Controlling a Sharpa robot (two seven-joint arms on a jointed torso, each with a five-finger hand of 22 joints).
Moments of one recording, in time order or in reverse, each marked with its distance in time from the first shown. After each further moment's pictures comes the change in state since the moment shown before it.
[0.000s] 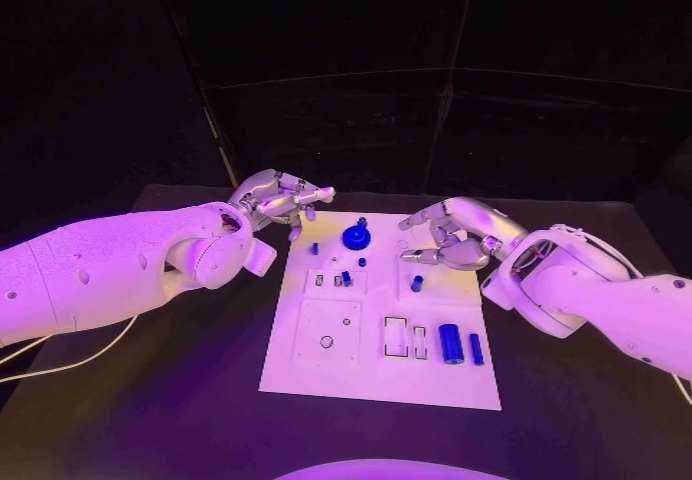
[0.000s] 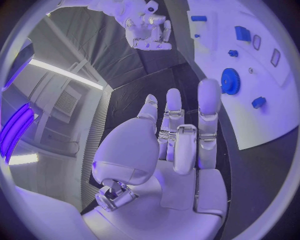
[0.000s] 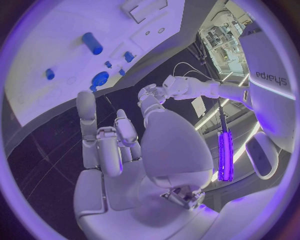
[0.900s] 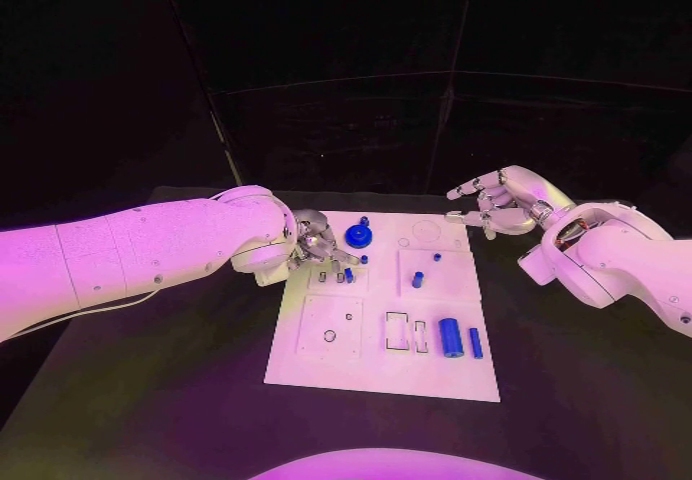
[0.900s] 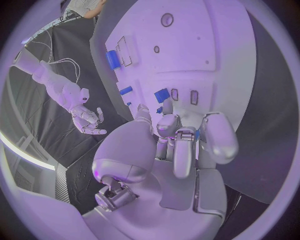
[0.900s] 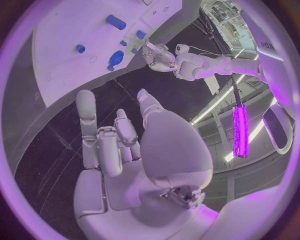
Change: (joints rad) left arm 0.045 0.198 -0.035 -0.070 -0.552 0.339 -0.691; left_hand -0.107 0.047 -0.120 0.160 -0.005 -0.146 -0.026 0.288 0.232 -0.106 -0.012 0.393 0.374 0.000 -0.014 0.022 0.002 -0.016 0.038 -0.014 0.199 0.246; right arm 0.030 -0.045 0.001 -0.112 0.262 0.030 0.024; right_hand 0.009 0.009 -0.009 0.004 0.017 0.004 -0.004 0.008 0.002 0.000 0.000 0.000 0.001 0.000 0.000 -0.009 0.000 0.000 0.000 0.000 0.000 -0.006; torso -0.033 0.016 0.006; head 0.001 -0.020
